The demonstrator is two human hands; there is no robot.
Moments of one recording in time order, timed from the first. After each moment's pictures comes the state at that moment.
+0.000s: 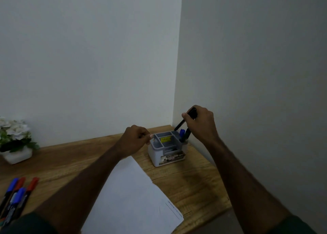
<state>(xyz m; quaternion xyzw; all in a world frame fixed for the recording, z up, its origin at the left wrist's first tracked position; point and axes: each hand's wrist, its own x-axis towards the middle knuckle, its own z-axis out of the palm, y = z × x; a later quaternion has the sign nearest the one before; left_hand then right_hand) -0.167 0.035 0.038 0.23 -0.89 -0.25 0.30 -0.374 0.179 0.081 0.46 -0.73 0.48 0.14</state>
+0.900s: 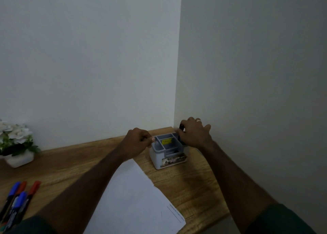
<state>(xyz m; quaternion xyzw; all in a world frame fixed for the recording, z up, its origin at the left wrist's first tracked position) -0.169 0.038 0.040 0.22 -0.89 -0.26 0.30 -0.381 0.157 0.058 0.51 -0.84 0.17 0.09</state>
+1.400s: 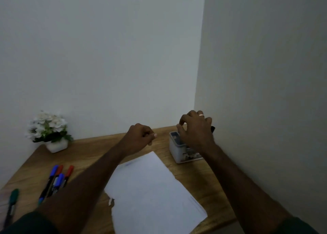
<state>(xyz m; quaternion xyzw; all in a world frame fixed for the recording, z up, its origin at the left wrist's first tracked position) -0.107 0.035 0.047 0.27 -0.88 -0.24 0.30 -0.307 0.144 0.056 0.56 -0.75 0.28 0.23</state>
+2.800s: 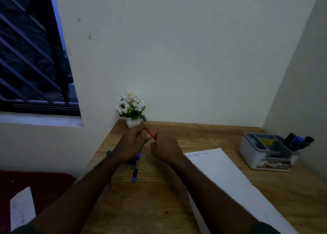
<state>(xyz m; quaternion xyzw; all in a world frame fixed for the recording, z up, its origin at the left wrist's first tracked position) 0.141 -0.009 -0.024 0.43 -0.78 -0.20 0.42 -0.011 0.033 -0.007 0.71 -0.65 0.27 -0.09</state>
